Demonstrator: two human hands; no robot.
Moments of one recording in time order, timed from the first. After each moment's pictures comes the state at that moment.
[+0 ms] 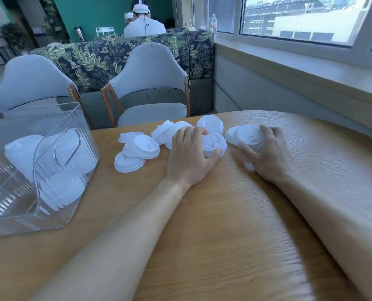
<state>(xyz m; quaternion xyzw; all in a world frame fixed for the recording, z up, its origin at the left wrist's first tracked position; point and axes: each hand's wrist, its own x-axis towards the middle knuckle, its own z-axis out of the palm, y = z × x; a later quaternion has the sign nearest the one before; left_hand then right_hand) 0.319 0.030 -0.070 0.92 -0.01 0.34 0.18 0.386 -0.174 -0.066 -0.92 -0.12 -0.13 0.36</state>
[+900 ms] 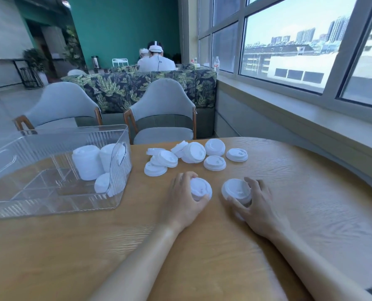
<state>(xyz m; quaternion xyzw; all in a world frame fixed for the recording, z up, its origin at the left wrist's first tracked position) 0.168 0.033 -0.067 0.91 0.06 0.26 0.32 0.230 -0.188 -0.066 -0.92 -0.17 -0.07 0.34</state>
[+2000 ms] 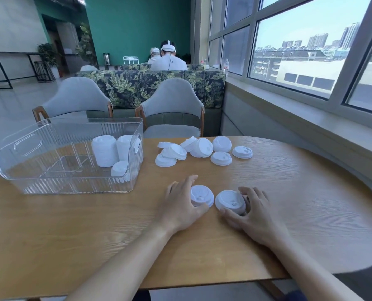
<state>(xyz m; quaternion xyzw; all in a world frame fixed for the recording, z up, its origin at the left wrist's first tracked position) 0.106 0.035 -0.063 0.94 0.09 0.16 0.29 0.178 -0.189 -0.070 -0.92 -0.23 -0.07 0.32</state>
